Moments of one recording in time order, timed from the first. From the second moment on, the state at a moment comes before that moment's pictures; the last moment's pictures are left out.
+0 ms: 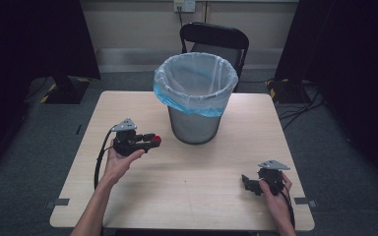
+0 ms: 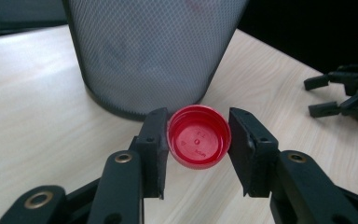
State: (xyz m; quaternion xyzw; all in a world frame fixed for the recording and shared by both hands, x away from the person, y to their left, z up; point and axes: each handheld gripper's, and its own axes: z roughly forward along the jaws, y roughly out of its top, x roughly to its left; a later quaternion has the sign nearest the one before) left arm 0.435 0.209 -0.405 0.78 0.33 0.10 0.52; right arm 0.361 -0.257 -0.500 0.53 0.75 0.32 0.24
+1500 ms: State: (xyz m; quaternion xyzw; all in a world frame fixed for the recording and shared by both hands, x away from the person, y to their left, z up) left arm 0.424 0.205 -0.289 0.73 0.25 0.15 0.62; right arm 0.361 -0.257 -0.500 0.53 0.75 0.32 0.24
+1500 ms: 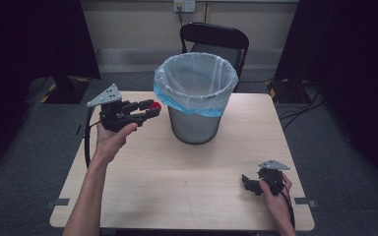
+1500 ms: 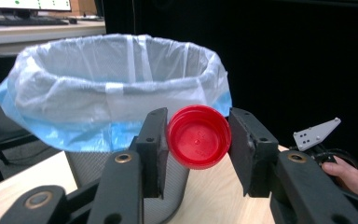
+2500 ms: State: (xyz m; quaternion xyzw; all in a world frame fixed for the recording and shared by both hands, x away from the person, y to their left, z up) left arm 0.458 0.180 -0.233 0.71 0.23 0.16 0.65; right arm 0.361 -0.257 -0.500 0.53 0.75 0.32 0.24
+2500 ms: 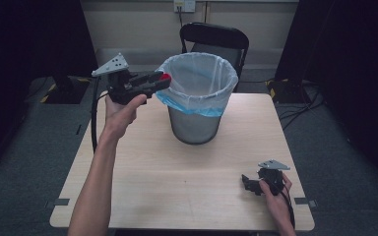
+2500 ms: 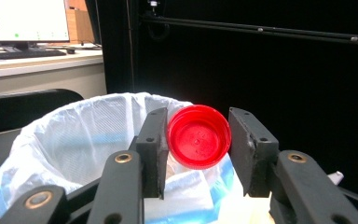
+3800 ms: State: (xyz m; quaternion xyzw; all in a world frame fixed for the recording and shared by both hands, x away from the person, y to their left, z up) left arm 0.530 0.115 -0.231 0.75 0.24 0.15 0.60; right arm 0.361 -0.257 -0.500 0.53 0.75 0.32 0.24
